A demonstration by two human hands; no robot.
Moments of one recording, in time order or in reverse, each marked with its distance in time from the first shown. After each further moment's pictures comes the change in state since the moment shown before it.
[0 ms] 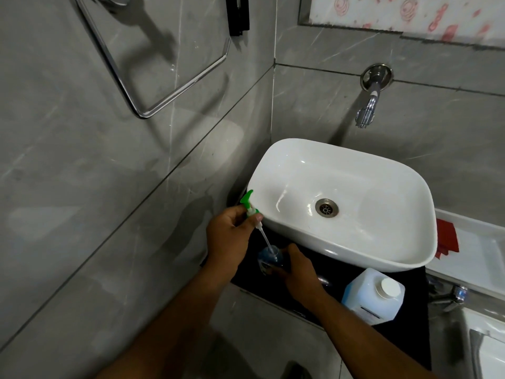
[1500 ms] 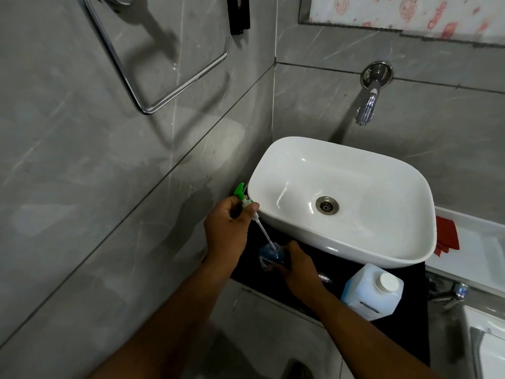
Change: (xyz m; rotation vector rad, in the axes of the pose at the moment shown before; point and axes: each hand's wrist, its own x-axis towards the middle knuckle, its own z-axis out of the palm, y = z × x) left_hand -0.003 0.013 -0.003 0.073 0.103 0.021; right_hand -0.008 -0.008 -0.004 -0.009 -0.011 0.004
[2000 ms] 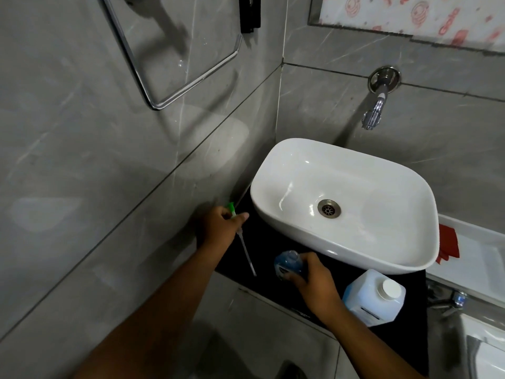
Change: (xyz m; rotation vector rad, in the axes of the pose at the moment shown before) left_hand 0.048 -0.060 -0.007 0.223 -0.074 -0.252; right_hand -0.025 0.012 -0.020 -0.011 0.068 0.054
